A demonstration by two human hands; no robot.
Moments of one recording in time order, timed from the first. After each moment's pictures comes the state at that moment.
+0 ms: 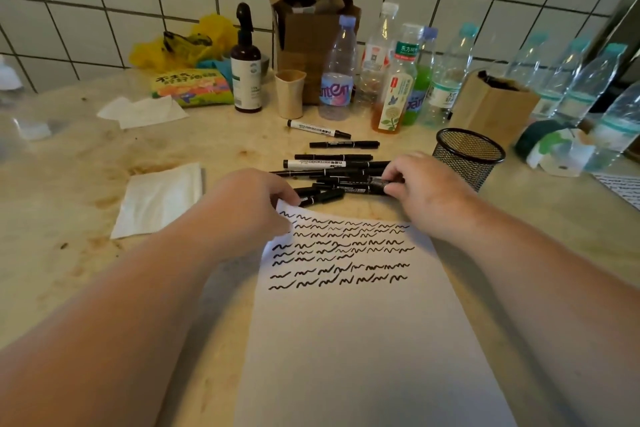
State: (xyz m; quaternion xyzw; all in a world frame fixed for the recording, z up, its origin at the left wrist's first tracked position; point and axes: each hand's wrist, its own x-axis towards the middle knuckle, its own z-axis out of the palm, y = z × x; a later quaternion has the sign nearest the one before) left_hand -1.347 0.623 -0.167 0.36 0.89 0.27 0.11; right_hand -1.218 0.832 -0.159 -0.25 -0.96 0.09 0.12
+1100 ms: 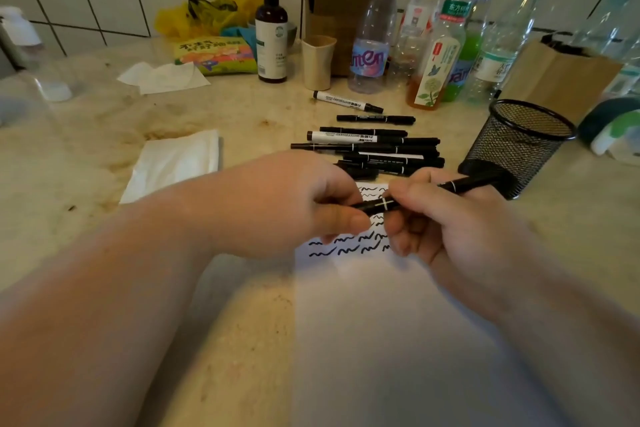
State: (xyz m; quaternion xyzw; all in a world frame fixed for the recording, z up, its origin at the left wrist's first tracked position) left_hand -1.324 0.620 -0.151 0.55 0.79 0.20 0.16; right_hand -1.189 0.757 -0.179 -0.15 -0.66 0.71 0.19
